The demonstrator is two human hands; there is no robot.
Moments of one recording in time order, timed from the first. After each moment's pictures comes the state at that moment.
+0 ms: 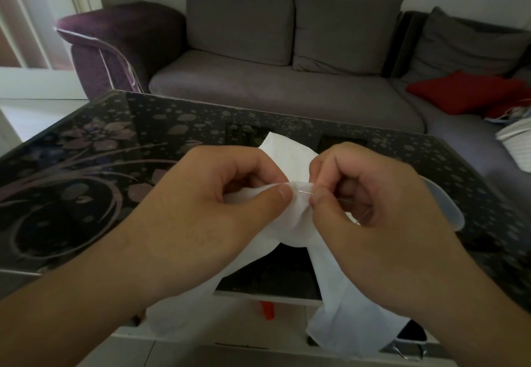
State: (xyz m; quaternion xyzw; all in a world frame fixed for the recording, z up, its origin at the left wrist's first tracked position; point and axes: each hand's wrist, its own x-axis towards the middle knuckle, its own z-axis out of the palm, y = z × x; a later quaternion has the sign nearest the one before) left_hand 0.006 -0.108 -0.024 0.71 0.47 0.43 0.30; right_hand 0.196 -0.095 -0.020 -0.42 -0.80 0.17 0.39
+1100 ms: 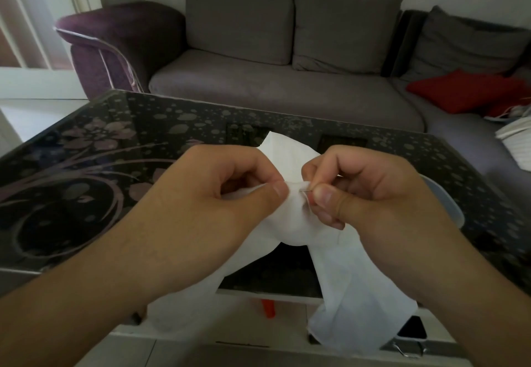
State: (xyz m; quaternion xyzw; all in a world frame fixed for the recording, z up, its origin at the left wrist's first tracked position) left_hand 0.005 -0.109 -0.021 0.70 0.49 0.42 0.31; right_hand 0.199 -0.090 -0.013 -0.44 -0.72 0.38 0.38
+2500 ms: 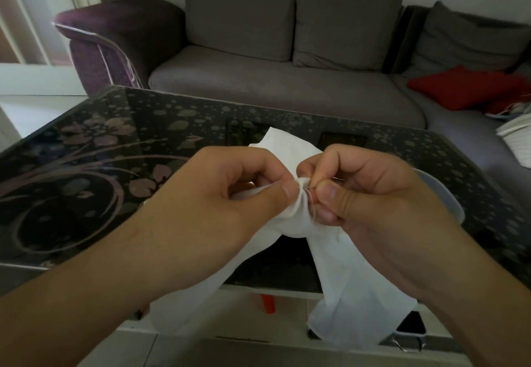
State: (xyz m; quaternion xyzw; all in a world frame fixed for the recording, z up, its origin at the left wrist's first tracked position) left_hand 0.008 -0.109 -0.025 0.72 0.46 0.41 0.33; right_hand 0.206 -0.084 -0.024 -0.35 -0.67 0.52 0.39
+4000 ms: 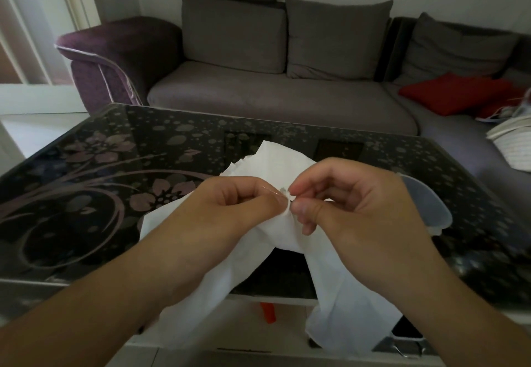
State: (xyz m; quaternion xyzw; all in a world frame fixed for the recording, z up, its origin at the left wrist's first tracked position) left_hand 0.014 -0.101 -0.040 0.58 0.47 0.41 0.52; right_hand 0.202 -0.093 -0.026 -0.44 -0.71 0.32 0.44
